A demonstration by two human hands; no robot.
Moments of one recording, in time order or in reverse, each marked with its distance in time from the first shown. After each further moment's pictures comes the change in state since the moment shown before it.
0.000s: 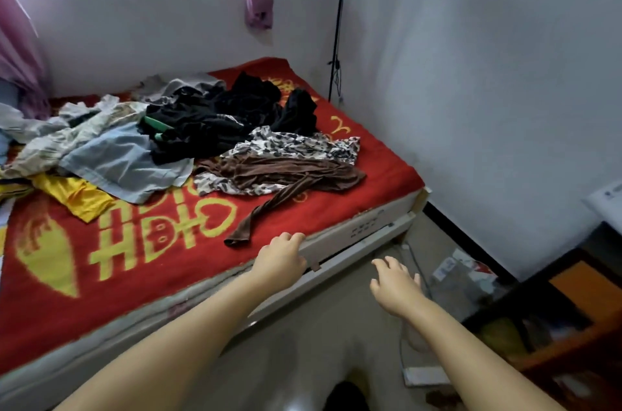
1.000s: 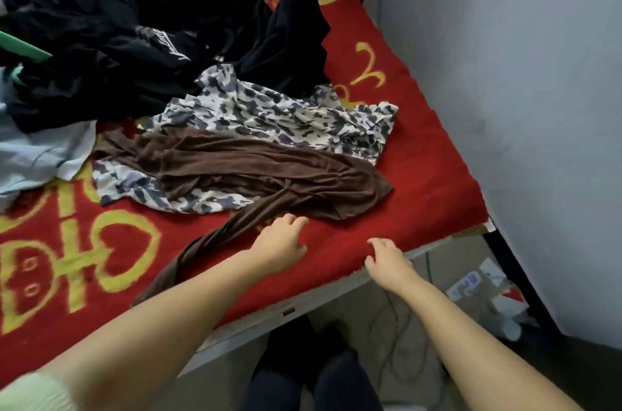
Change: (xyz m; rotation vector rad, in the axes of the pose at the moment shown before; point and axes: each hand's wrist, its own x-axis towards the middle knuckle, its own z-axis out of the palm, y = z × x) left_hand 0.480 -0.044 0.071 -0.084 -0.317 -0.112; right_hand 0.488 0.024 -0.072 -0.004 -0.358 0.022
